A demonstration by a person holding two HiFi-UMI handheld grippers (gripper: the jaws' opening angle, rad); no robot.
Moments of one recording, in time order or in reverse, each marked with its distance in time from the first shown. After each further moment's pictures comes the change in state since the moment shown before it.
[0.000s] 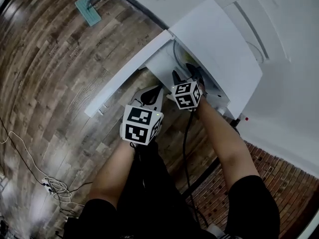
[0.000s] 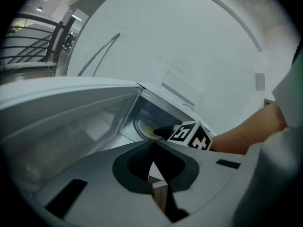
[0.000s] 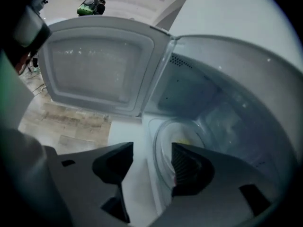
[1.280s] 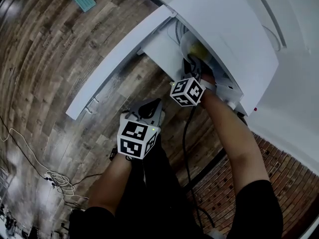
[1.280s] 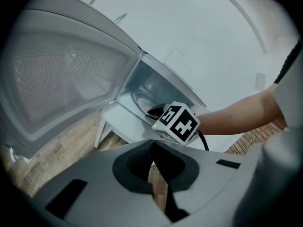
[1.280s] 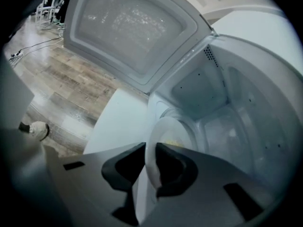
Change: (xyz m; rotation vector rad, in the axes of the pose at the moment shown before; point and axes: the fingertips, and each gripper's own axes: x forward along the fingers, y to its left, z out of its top) left arm 0.005 -0.012 -0.105 -0.084 0.138 -0.051; right arm 0.019 0.005 -0.043 -0.356 0.066 -0.145
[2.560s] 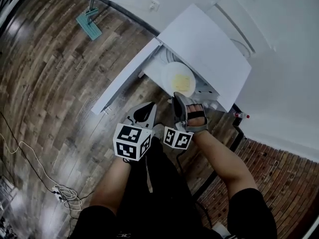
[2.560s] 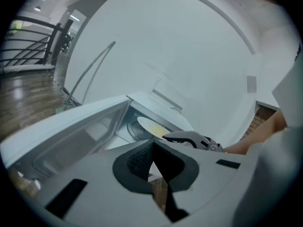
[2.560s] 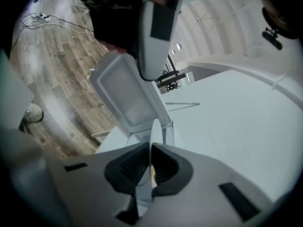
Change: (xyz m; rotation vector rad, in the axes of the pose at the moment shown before) left arm -0.094 -0.040 0.098 0.096 -0.138 0.017; right arm -0.200 -0.016 0.083 -0.270 -0.259 -0.299
